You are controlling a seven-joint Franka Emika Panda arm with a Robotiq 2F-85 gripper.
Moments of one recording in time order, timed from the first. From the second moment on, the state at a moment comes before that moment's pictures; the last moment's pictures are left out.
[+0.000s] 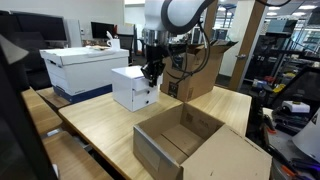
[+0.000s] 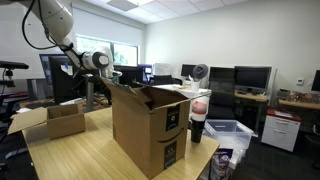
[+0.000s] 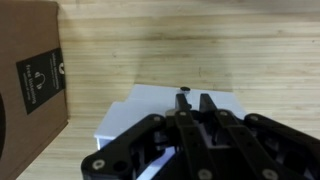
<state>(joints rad) 0.24 0.40 0.01 -1.90 -0.14 2.34 0.46</state>
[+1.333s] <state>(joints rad) 0.24 0.30 0.04 -2.02 -0.09 2.22 0.46</state>
